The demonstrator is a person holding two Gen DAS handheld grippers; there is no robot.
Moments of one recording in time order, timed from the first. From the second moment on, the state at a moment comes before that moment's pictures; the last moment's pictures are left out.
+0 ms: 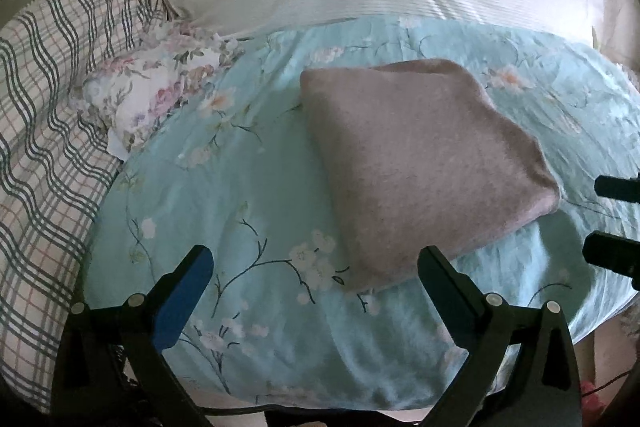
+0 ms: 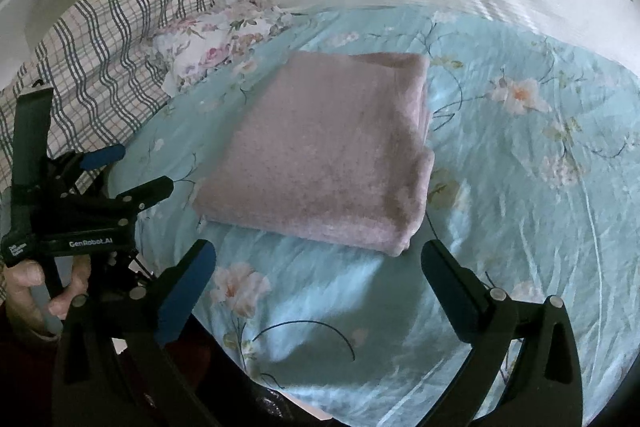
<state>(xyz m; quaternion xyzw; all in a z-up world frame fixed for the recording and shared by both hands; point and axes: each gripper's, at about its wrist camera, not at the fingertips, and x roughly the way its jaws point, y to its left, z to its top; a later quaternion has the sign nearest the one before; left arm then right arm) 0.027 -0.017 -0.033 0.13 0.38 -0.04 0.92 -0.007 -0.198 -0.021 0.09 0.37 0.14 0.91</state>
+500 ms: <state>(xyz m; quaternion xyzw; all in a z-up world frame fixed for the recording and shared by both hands) 0.055 -0.023 -0.040 0.12 0.38 -0.05 0.91 0.027 -0.202 -0.021 0.10 0.38 0.14 0.91</state>
